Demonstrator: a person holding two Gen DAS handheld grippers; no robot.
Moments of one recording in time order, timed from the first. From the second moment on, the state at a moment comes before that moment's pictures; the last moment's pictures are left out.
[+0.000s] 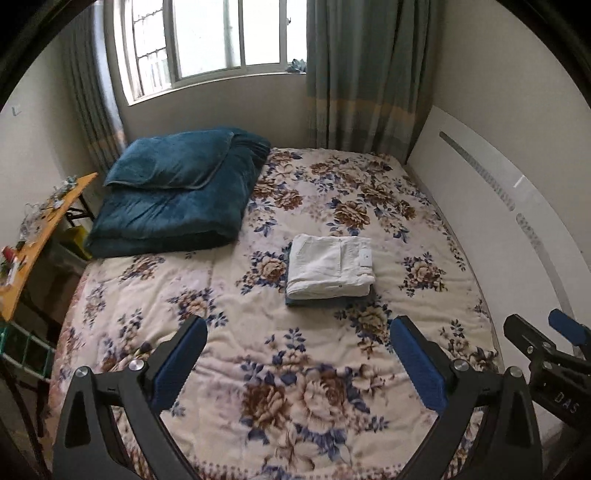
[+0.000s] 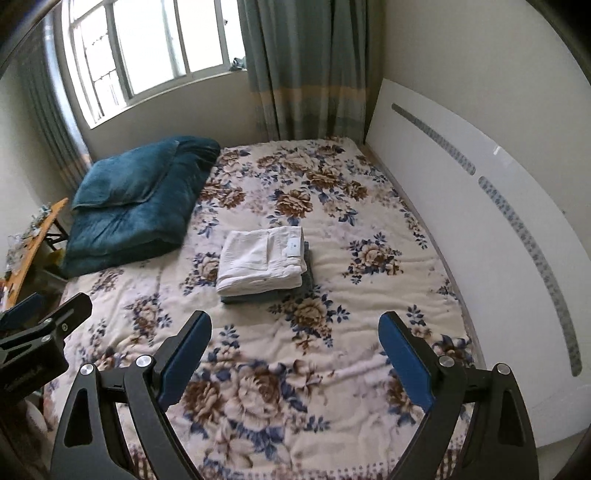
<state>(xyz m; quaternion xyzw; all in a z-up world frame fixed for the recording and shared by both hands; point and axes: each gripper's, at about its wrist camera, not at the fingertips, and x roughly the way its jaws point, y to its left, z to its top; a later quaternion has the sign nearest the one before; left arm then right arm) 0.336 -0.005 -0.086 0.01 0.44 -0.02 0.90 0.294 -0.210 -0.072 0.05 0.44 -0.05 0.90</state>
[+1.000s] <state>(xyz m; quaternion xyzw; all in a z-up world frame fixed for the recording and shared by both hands) 0.260 -0.003 -0.046 0.02 0.41 -0.02 0.91 0.209 -0.197 0.000 0.04 0.40 -0.04 0.92</state>
